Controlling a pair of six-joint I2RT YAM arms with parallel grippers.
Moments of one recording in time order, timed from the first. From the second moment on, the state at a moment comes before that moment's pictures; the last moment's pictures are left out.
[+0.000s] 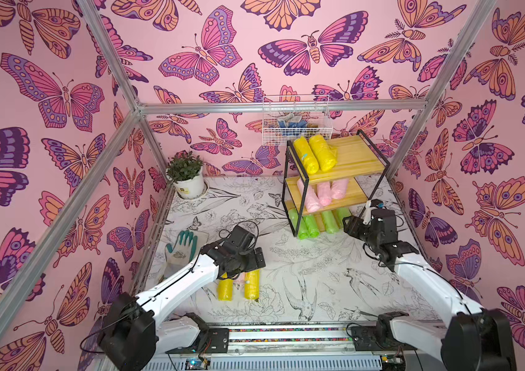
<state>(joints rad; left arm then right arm) -0.61 1.26 0.83 -0.68 0.10 -0.82 0.16 1.07 0.67 -0.19 -0.05 0.55</state>
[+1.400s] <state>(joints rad) -0.64 1.39 0.86 -0.76 0.10 -0.76 0.19 0.29 0.59 -1.00 -0.27 0.72</state>
